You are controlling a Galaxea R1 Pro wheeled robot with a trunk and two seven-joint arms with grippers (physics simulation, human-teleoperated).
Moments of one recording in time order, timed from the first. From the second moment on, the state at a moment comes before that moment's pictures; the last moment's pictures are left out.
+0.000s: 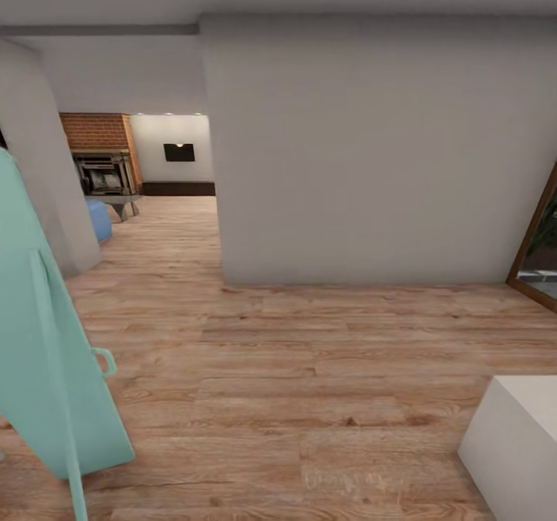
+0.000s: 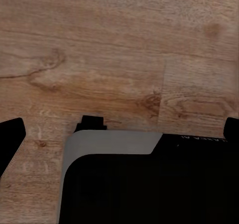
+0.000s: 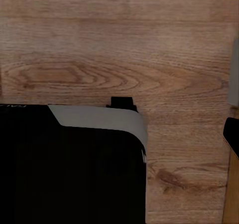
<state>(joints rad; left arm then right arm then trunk) -0.17 0.03 -0.01 -0.01 0.16 -0.17 -0.11 -0.17 0.01 0.56 0.03 -0.54 -0.15 -0.03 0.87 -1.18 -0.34</state>
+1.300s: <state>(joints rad) -0.17 0.03 -0.01 -0.01 0.16 -0.17 -0.11 -0.17 0.01 0.55 0.03 -0.56 -0.15 -0.02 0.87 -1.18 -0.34</state>
